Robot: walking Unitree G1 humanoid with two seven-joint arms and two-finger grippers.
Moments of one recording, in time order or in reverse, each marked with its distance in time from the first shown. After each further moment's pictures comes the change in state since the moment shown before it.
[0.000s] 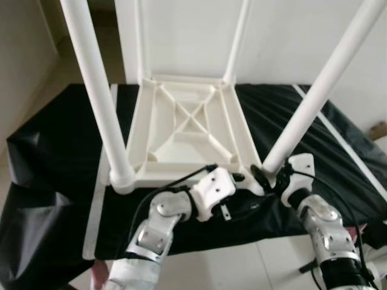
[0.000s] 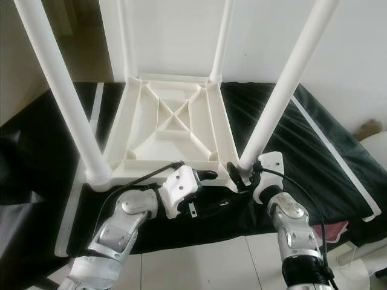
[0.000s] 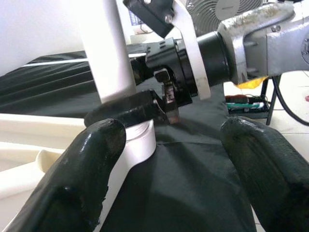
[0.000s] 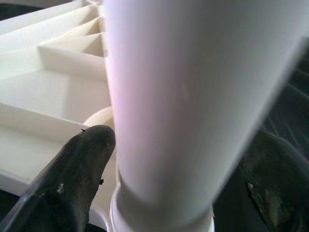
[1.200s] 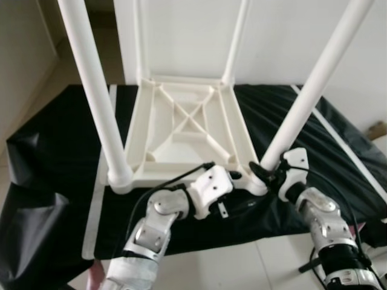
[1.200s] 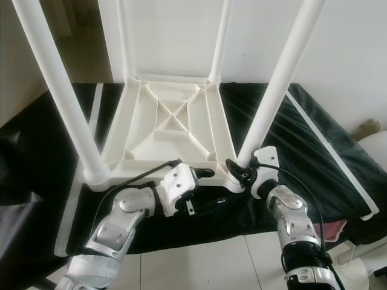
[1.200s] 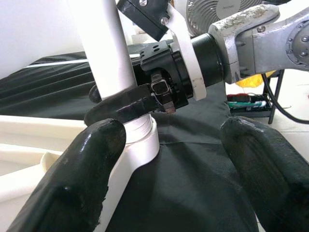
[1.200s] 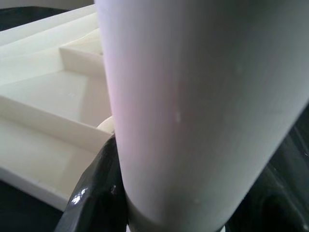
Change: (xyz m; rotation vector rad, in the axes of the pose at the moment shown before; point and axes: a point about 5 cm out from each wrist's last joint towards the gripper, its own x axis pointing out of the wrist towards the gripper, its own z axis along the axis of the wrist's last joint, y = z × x) left arm -0.002 0.003 0.002 0.006 0.004 0.007; right arm 0.009 0.002 -0.002 0.023 -0.004 0.054
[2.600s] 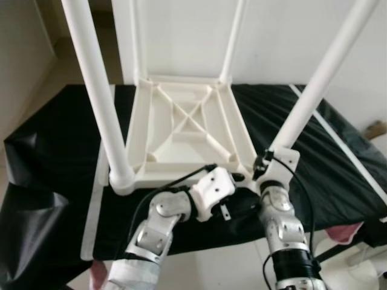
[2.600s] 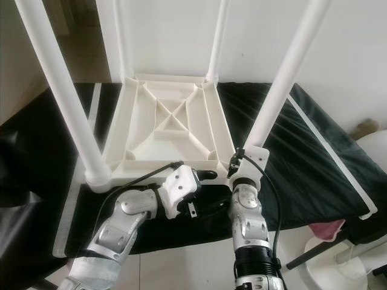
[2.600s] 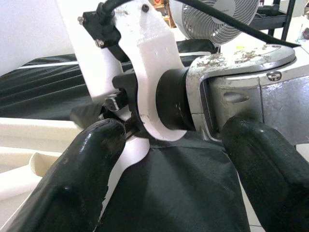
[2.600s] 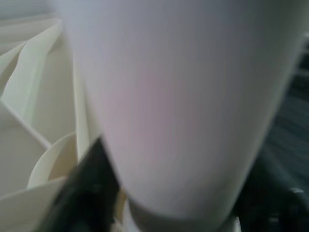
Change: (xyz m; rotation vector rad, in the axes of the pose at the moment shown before) left arm 0.003 -0.006 0.001 -0.011 -0.014 -0.018; right arm 0.018 0.046 0.003 0.256 -0.001 -0.651
